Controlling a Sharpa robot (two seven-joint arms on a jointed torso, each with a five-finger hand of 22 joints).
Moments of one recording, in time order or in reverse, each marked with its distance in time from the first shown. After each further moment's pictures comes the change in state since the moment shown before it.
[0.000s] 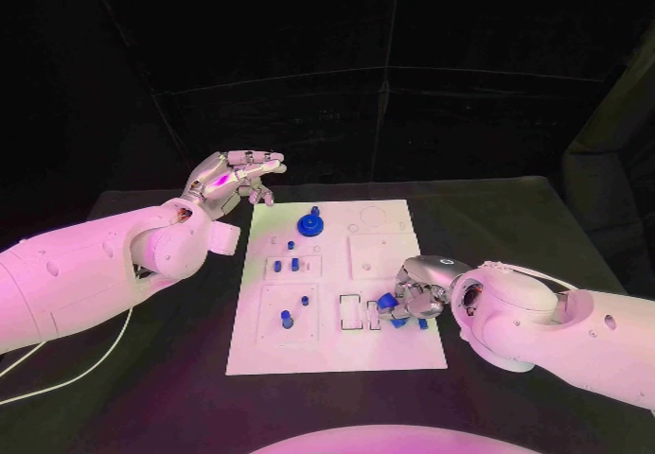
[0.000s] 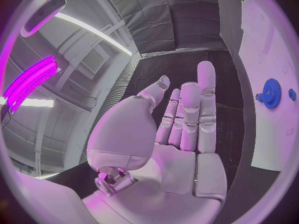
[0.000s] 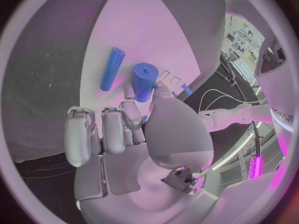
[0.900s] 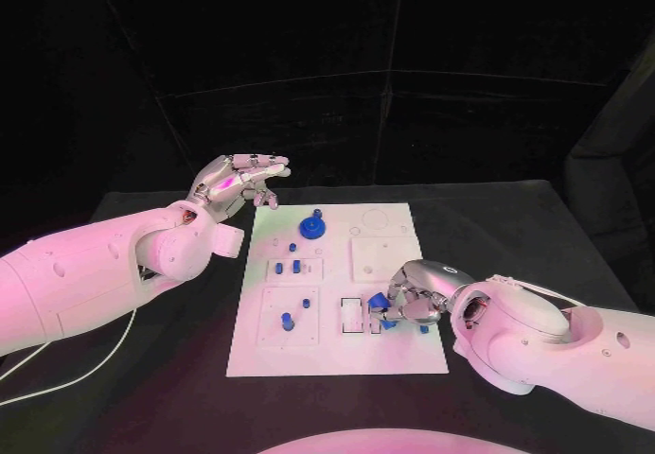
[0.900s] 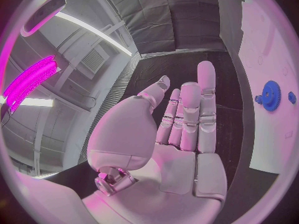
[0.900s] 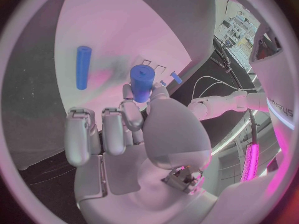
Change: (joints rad) left arm 0.000 0.007 -0.001 -0.003 0.000 0.005 -0.006; left_hand 0.004 0.004 -0.003 -0.003 0.000 0.000 0.000 0.000 0.000 0.000 0.000 0.007 0.001 0.000 0.000 0.000 -0.001 0.000 0.000 0.000 0.000 -0.001; right arm -0.012 -0.013 -0.010 0.078 0.044 -0.161 -0.013; right_hand 0.012 0.060 -0.021 0.028 0.131 0.035 -0.012 0.003 0.018 0.015 -0.015 -0.012 0.021 0.001 -0.008 0.008 0.020 -0.016 -0.004 -0.011 0.011 0.000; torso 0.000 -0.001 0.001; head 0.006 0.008
